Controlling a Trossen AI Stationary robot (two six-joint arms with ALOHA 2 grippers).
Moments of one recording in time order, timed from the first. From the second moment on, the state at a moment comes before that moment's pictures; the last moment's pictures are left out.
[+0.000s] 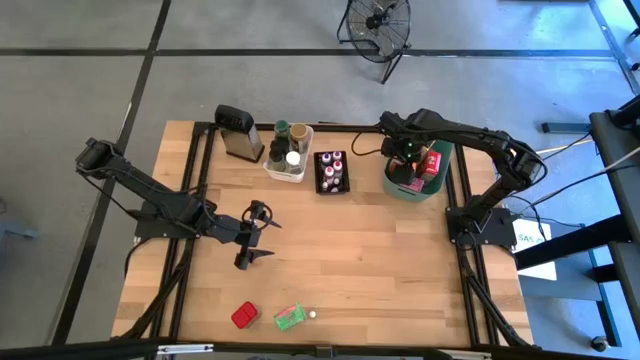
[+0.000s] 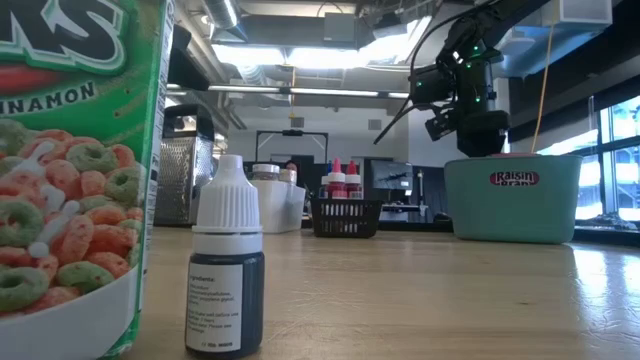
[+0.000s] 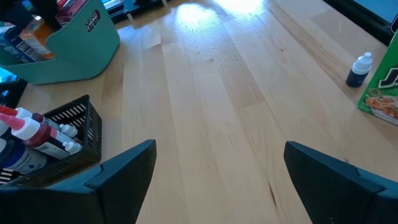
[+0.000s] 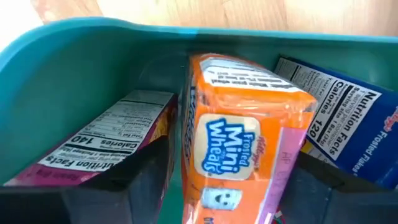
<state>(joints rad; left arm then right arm) -0.43 1.03 0.54 -0.09 -0.35 0.09 -0.62 1.61 1.18 -1.17 0.07 -0.29</state>
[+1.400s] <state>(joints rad) -0.43 1.03 0.54 -0.11 -0.32 0.06 0.45 1.60 1.35 -0.57 0.08 -0.12</state>
